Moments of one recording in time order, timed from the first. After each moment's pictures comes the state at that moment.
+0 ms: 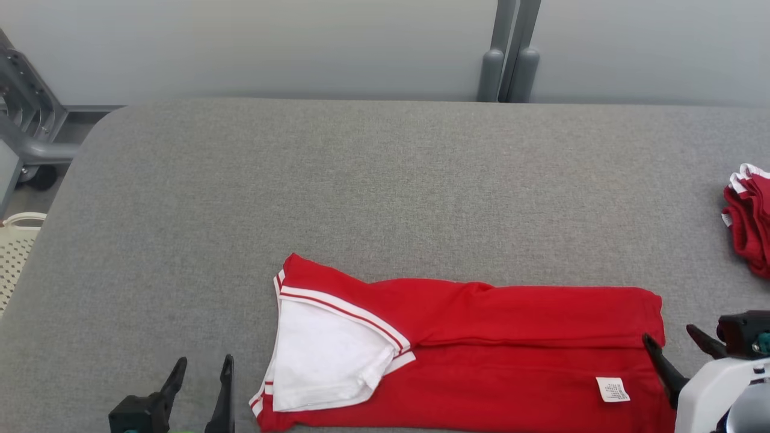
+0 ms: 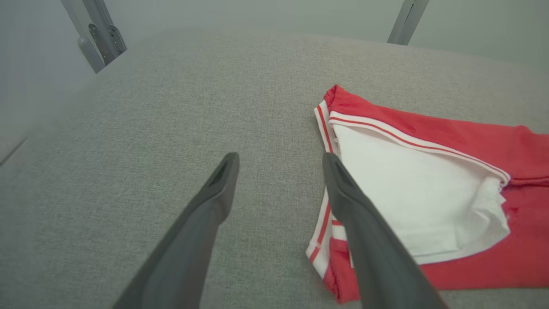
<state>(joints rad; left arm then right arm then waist) 0.05 0.47 -0.53 0.11 -0.68 0.26 -0.21 0.13 -0.39 -0.01 -0.08 0.30 0.13 0.38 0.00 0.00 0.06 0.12</state>
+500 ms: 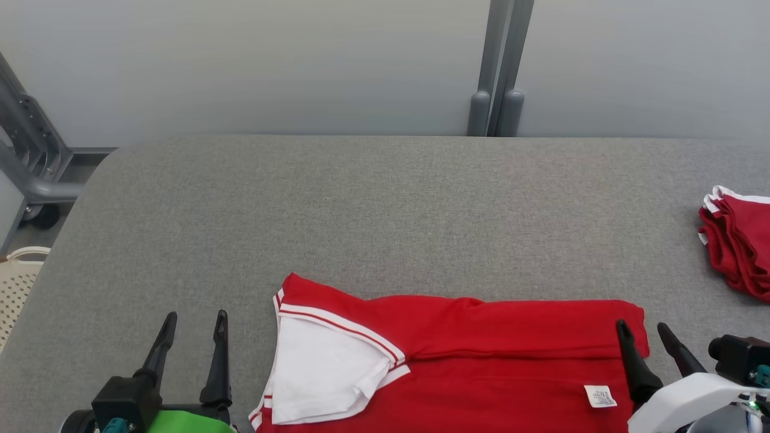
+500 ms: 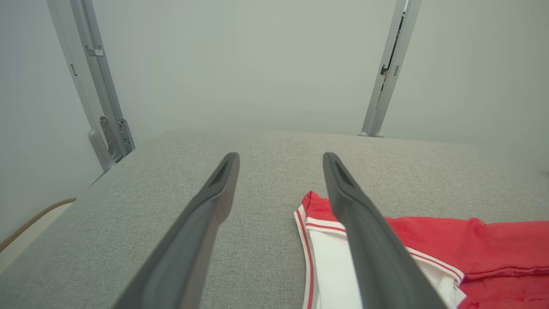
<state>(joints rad) 0.05 0.40 -0.41 0.01 -0.54 0.22 -0.26 0.17 -0.08 -0.12 -0.05 0.34 0.13 0.17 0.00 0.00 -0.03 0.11</state>
